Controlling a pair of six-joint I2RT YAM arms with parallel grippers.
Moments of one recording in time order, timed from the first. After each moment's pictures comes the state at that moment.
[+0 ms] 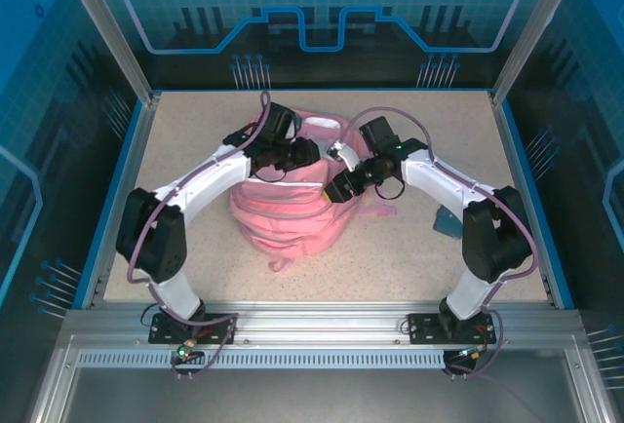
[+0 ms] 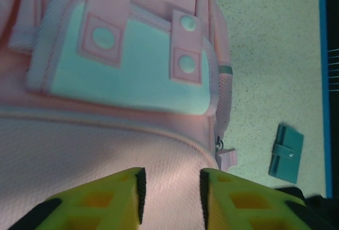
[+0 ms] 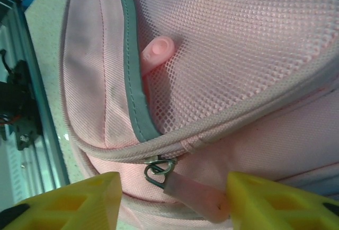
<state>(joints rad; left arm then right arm) -0.47 1.75 1.41 -0.51 0.24 -0.71 0.46 1.70 1.27 -0.66 -0.65 -0.18</state>
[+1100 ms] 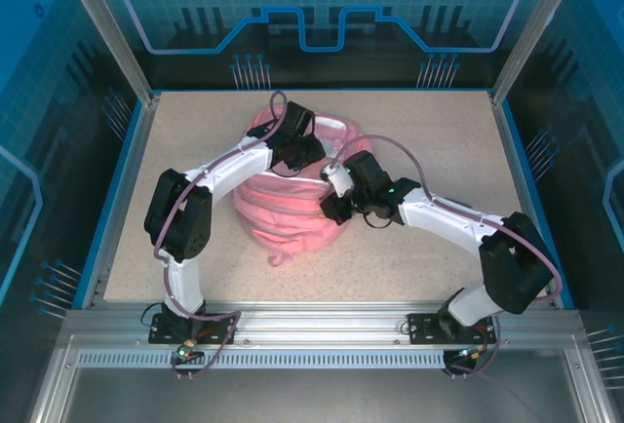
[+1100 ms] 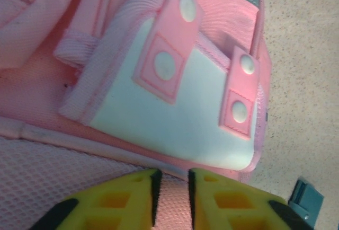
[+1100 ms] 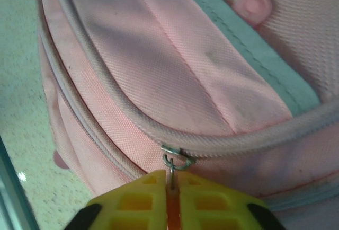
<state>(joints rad) -0.49 1.92 1.53 -0.51 0.11 -0.90 0.67 1.48 0.96 -0.32 -0.32 0.15</state>
